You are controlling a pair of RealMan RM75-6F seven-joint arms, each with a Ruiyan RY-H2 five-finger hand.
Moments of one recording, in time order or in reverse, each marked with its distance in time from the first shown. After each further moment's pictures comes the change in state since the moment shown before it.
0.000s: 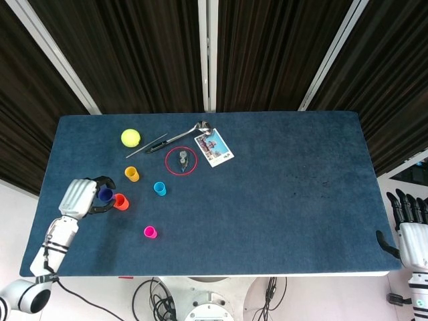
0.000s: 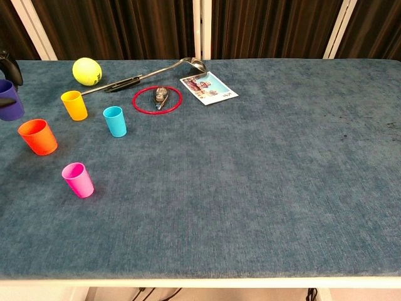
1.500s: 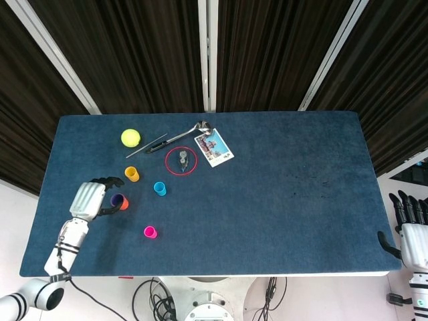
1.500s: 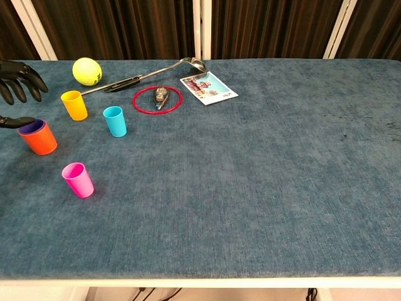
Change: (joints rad) left arm -0.011 -0.129 0.020 0.132 0.001 0.040 0.010; right arm -0.004 -0.020 0.004 0.032 0.014 -0.008 0.024
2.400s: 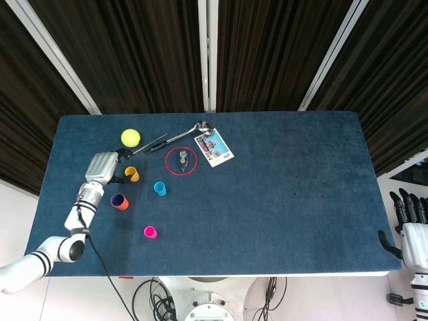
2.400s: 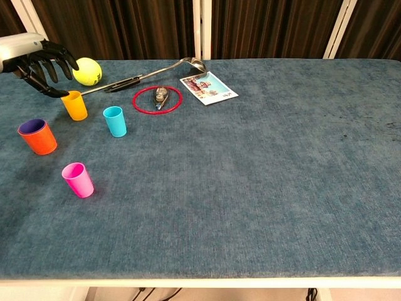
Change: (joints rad) left arm -0.254 -0.071 -0.154 0.187 -0.294 -0.396 0.079; right arm -0.004 0.034 0.001 -0.049 -0.010 0.017 -0.022
